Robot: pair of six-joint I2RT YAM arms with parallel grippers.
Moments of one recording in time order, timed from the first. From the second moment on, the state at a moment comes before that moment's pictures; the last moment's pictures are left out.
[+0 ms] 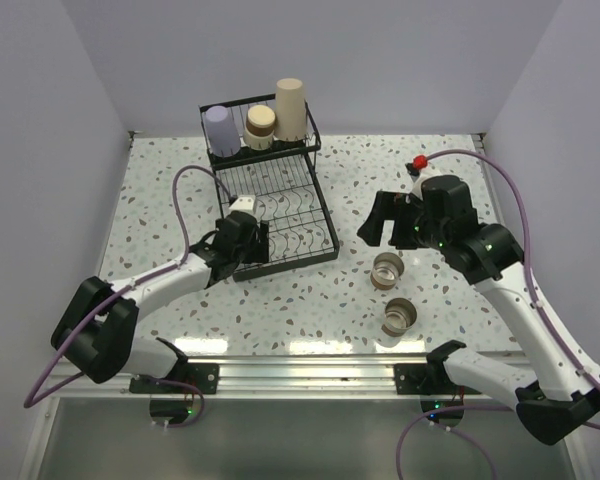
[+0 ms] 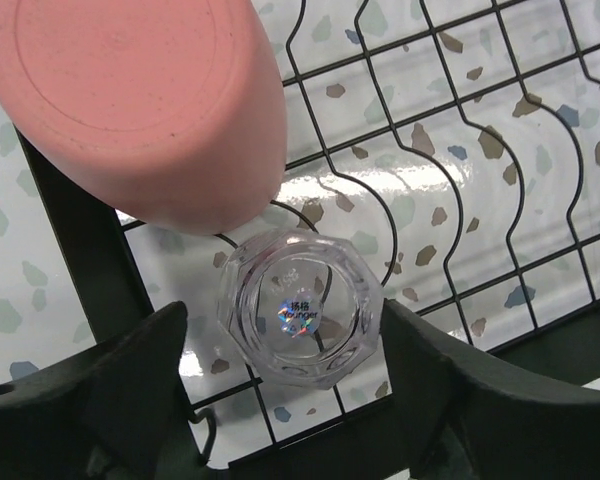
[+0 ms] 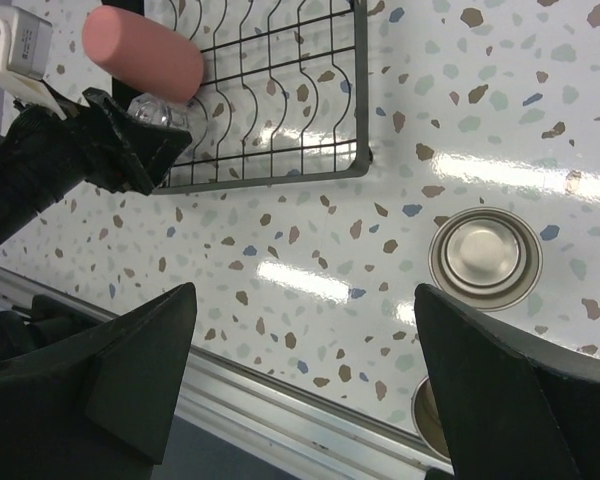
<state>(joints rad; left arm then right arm) -0.58 1.38 0.73 -0.11 -0.31 -0.40 0.49 1.03 1.27 -0.88 -0.03 0.49</state>
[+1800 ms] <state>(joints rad) -0.58 0.80 1.01 -0.53 -0.30 -0.49 0.53 1.47 1.10 -0.87 0.15 0.41</state>
